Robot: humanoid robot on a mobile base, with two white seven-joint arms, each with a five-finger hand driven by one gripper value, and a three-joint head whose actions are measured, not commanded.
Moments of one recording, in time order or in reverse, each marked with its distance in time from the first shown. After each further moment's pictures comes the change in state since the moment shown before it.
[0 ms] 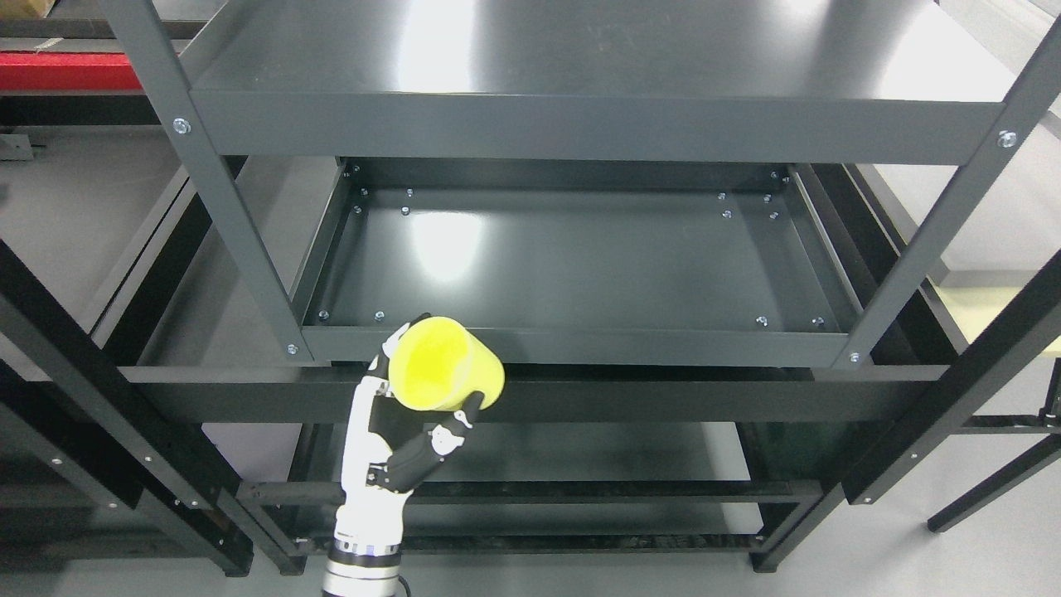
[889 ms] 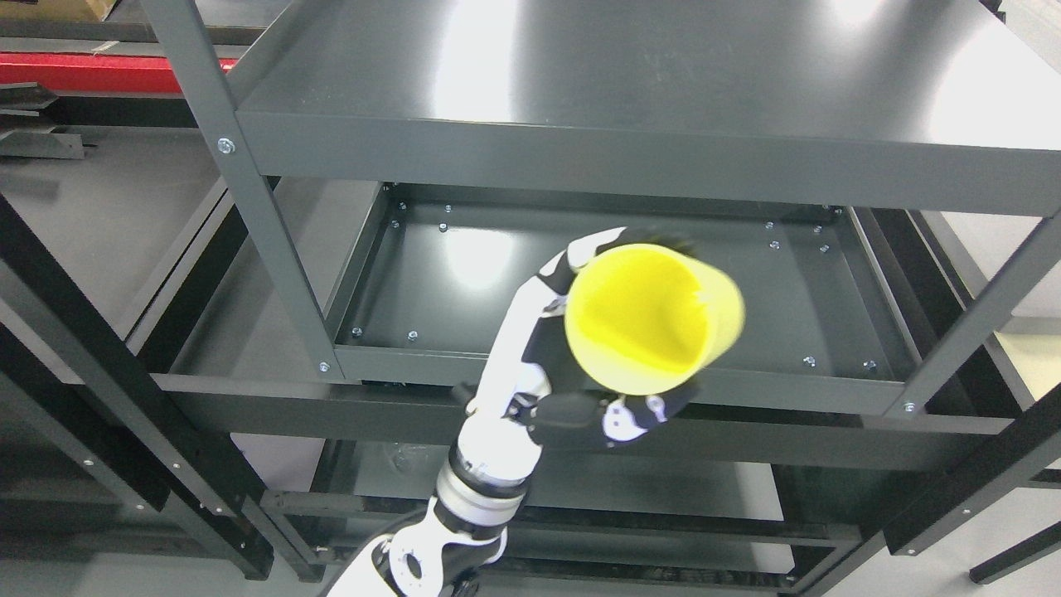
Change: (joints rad) left arm -0.436 0.000 -0.326 -0.019 0.000 -0.134 -0.095; right arm 0.000 0.000 0.000 0.000 0.000 0.000 0.000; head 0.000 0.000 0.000
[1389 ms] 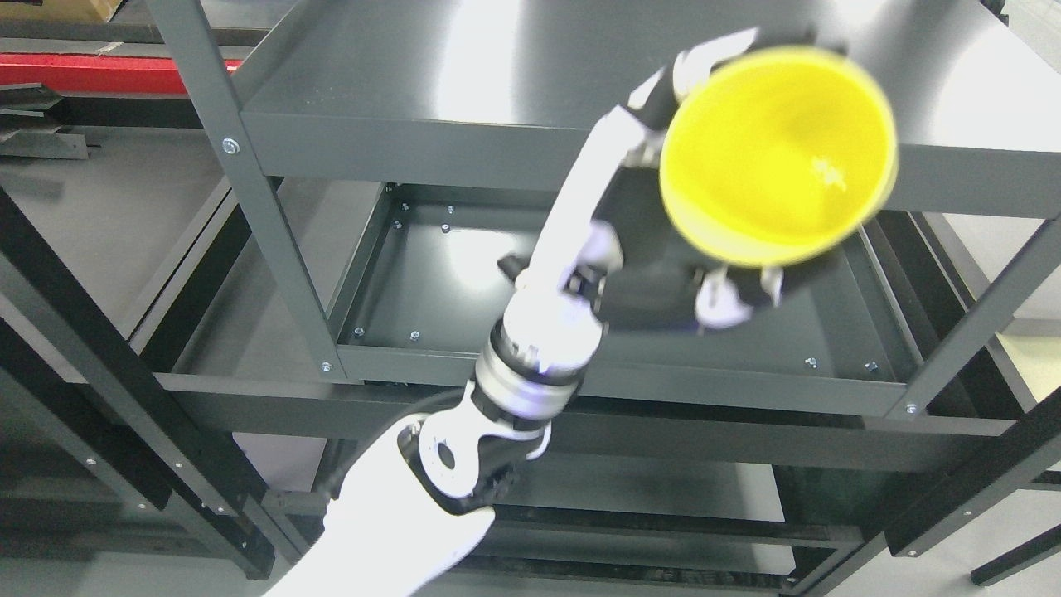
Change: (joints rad) left arm -0.354 0.000 -0.061 0.002 0.075 0.161 0.166; right arm 0.000 0.000 0.000 0.000 0.000 0.000 0.000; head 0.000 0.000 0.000
